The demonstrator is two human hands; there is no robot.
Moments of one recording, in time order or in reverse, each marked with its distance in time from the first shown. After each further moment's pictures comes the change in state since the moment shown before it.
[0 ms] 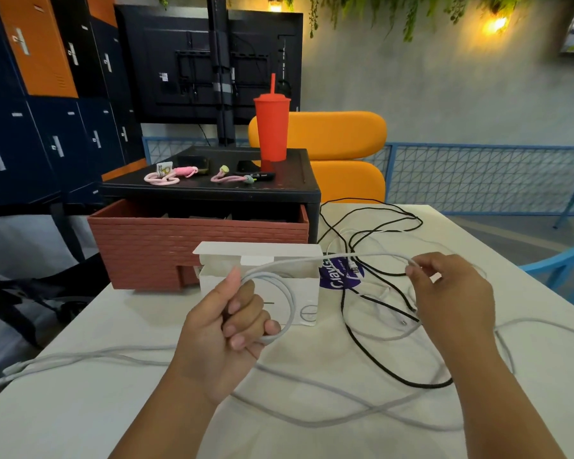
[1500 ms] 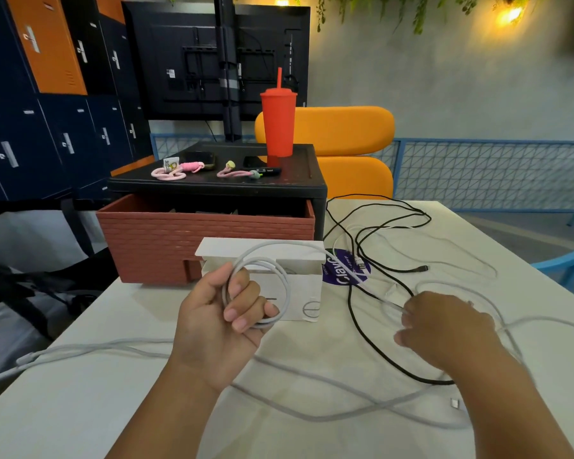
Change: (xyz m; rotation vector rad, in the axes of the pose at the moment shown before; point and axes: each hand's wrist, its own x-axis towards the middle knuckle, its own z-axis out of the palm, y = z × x) left_hand 0.005 0.004 -0.005 -0.118 0.073 0.019; right_hand -0.017 -0.013 -0.006 -0.667 -0.565 0.020
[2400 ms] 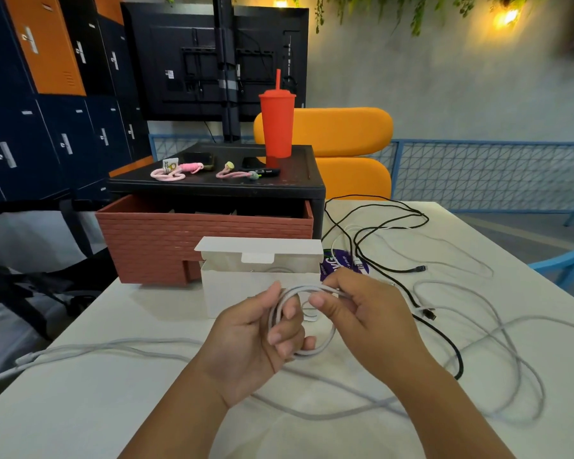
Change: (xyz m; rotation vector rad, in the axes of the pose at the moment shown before) left_hand -0.002 -0.018 0.005 0.233 -0.224 -0.296; right_hand -0.013 -0.046 0.021 0.716 0.404 -0.748
